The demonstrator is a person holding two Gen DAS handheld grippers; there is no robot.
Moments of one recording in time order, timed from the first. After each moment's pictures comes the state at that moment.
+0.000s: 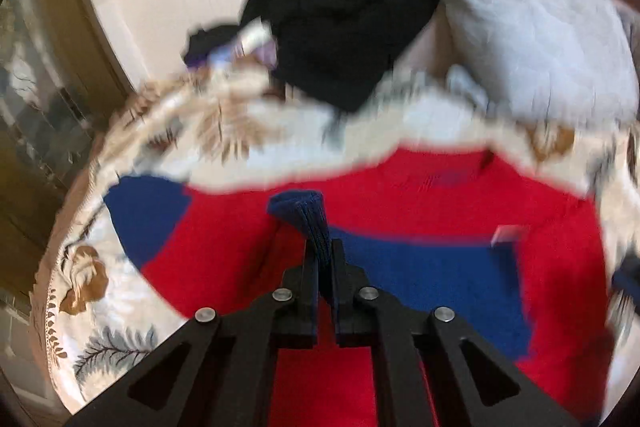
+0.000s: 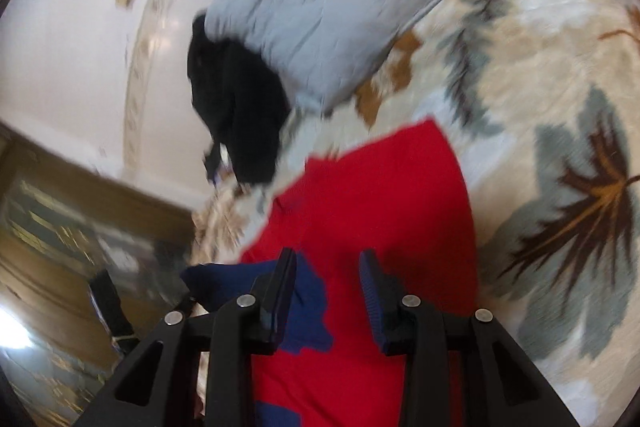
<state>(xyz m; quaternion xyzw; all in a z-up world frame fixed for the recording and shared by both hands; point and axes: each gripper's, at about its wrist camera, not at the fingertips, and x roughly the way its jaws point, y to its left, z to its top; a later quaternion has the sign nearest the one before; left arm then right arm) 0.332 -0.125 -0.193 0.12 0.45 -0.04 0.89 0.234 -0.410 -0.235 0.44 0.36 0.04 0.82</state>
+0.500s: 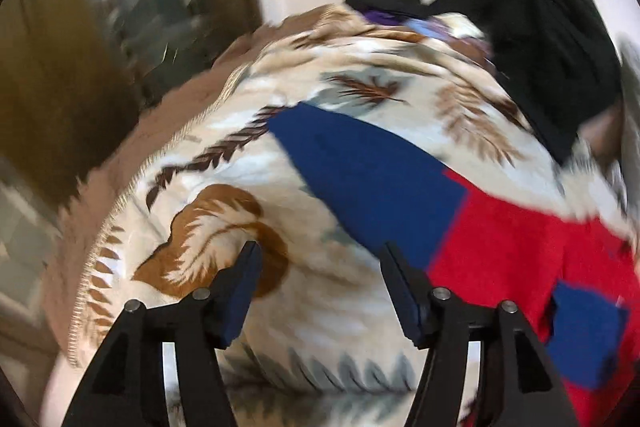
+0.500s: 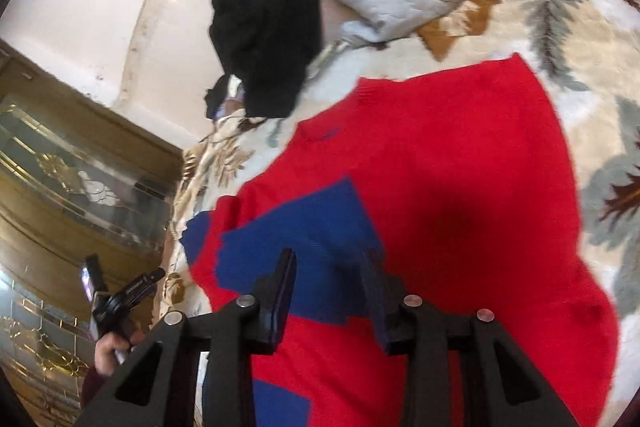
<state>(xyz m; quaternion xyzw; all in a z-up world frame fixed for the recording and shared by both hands) 0.379 0.135 -0.194 -0.06 0.45 0.12 0.88 0.243 -0.333 -0.238 0.37 0.39 0.07 0.84</state>
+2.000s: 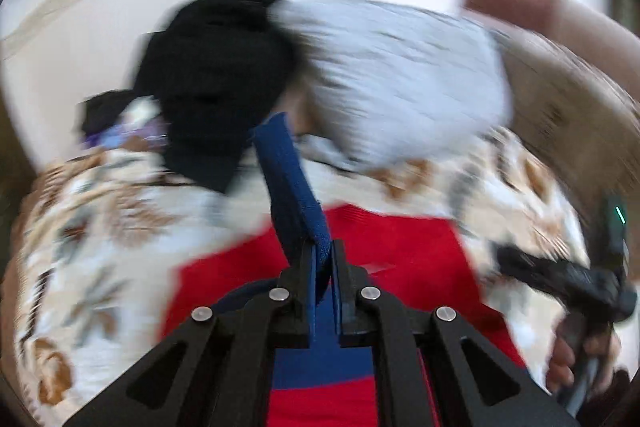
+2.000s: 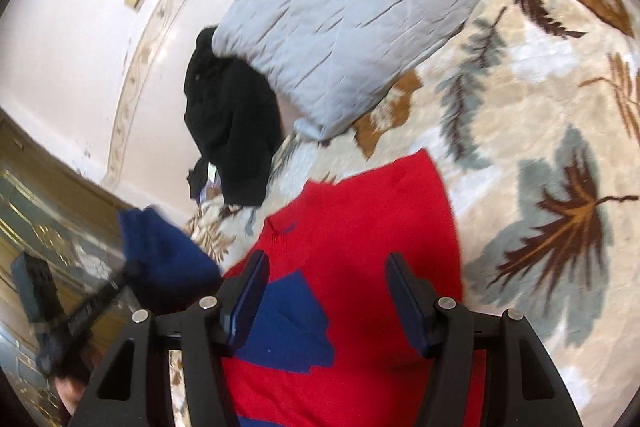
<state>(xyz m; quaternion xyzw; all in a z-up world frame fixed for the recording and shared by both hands) 0.296 -0.173 -0.111 0.11 0.36 -0.30 0.87 0.206 -0.429 -0.201 0.44 0.30 -0.02 0.85</state>
